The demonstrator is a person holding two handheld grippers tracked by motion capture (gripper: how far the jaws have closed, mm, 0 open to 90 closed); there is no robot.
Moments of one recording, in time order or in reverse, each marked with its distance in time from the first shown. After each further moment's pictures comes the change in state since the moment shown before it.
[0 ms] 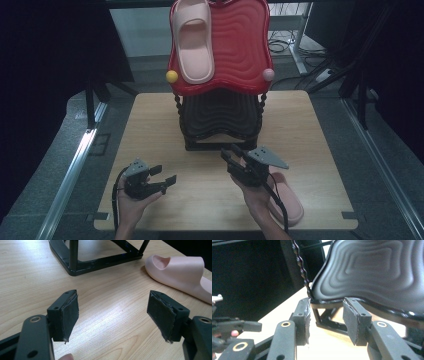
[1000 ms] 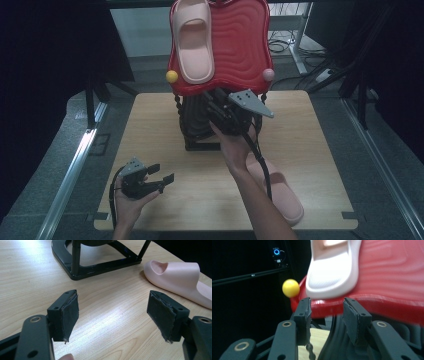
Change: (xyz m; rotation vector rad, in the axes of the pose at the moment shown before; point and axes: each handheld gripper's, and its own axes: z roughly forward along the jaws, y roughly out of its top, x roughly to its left) left arm 0.003 0.003 -0.007 -0.028 -0.006 -0.005; right arm 0.047 0.131 0.049 -0.211 -0.051 -0.041
